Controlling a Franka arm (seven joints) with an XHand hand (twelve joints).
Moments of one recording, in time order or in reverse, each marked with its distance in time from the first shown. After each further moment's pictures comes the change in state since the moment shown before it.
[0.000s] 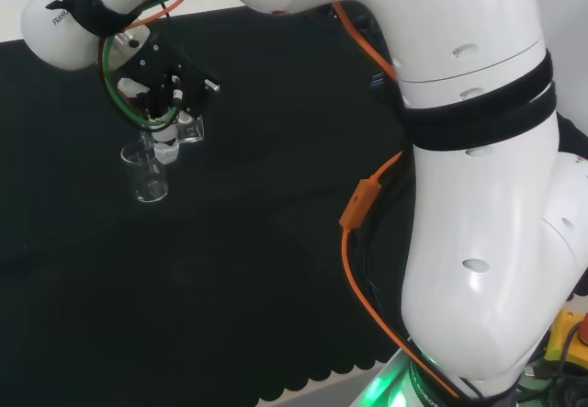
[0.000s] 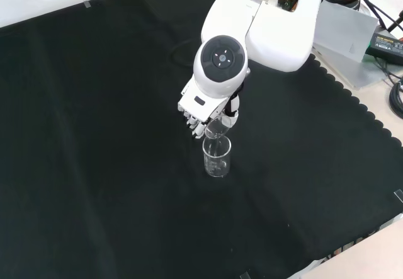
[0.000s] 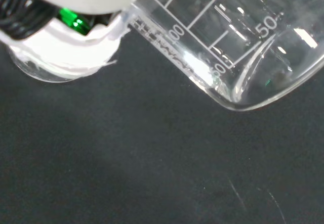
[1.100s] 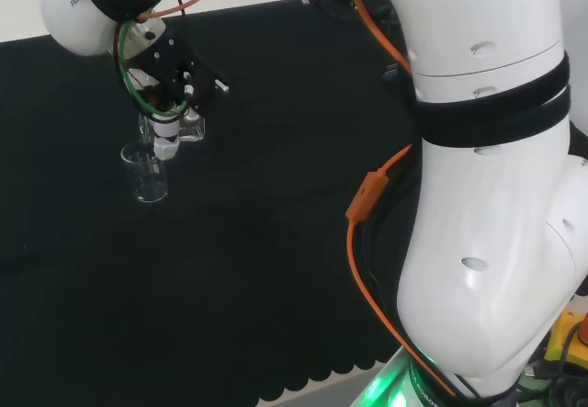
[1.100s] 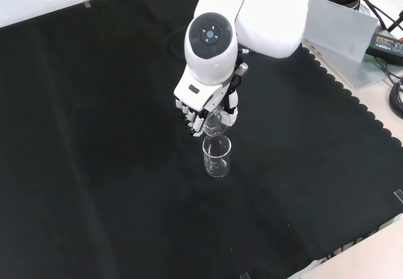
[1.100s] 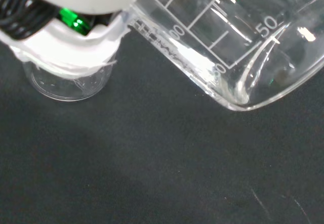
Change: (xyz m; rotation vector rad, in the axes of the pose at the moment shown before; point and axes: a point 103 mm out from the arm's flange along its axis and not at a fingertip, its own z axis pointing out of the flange) arm -0.006 -0.004 0.003 -0.053 0.102 -0.008
